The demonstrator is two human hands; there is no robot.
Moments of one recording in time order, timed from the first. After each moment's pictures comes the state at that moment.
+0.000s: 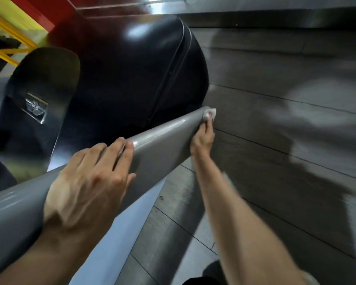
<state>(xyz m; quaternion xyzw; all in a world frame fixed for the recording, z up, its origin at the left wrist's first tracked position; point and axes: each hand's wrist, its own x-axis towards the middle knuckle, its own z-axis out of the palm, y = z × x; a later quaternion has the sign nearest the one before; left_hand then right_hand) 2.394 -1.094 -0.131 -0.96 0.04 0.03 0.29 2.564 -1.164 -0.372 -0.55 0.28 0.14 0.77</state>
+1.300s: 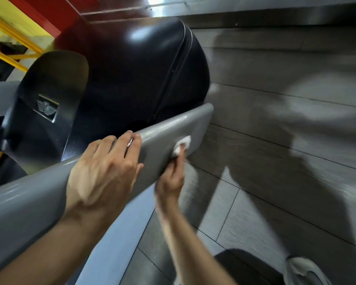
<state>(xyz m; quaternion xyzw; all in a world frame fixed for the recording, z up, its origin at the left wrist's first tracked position) 2.402 -1.104 -0.130 -0.96 0.03 0.02 0.29 2.413 -1.129 -0.308 -0.55 0.19 0.08 0.81</state>
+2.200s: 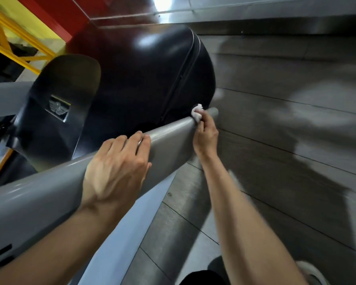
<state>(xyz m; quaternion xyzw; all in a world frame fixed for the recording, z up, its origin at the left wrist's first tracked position) 2.404 -1.101 -0.127 -0.95 0.02 0.05 0.30 2.549 -1.180 -0.325 -0.65 0.08 0.09 0.75</state>
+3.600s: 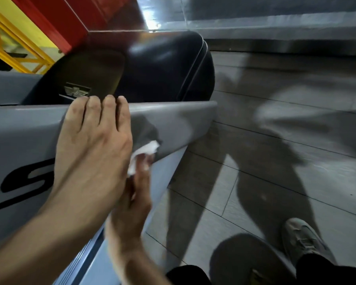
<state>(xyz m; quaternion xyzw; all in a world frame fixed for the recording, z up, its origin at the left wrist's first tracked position) 2.271 -1.087 -0.027 -0.93 -0.06 0.00 0.35 2.213 -1.076 -0.154 -0.44 0.12 -0.01 0.89</state>
